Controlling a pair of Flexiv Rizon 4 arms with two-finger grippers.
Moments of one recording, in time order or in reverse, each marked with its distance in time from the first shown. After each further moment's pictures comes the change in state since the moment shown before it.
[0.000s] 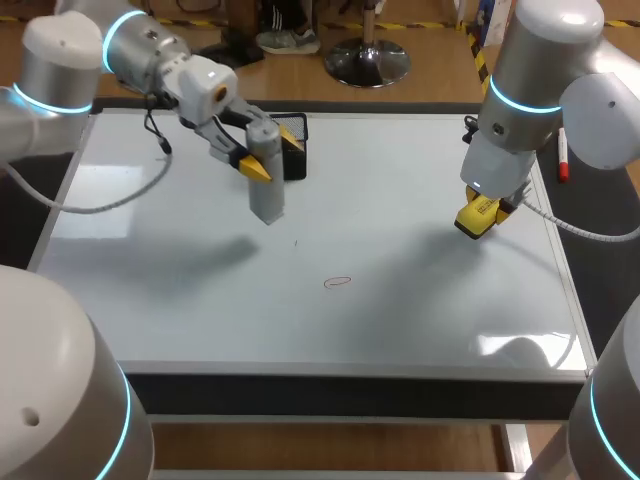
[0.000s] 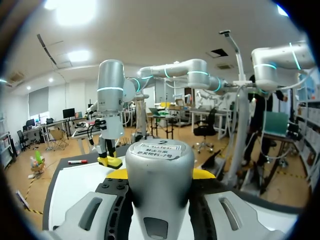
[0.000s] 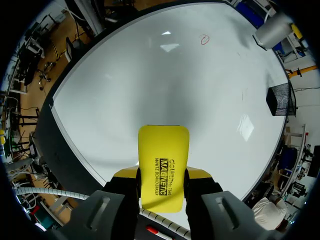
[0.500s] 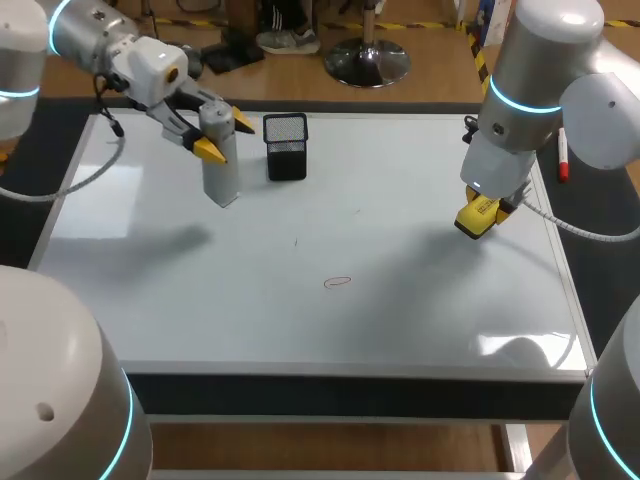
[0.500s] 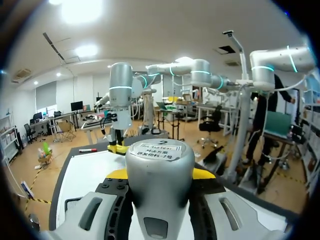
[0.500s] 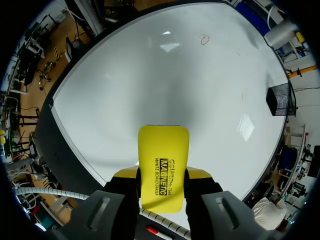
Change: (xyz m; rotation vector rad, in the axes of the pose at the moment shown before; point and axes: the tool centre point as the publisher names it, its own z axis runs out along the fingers) left arm 0.015 0.007 -0.070 -0.055 -0.068 -0.041; right arm 0.000 0.000 0.000 0.000 0.000 0.000
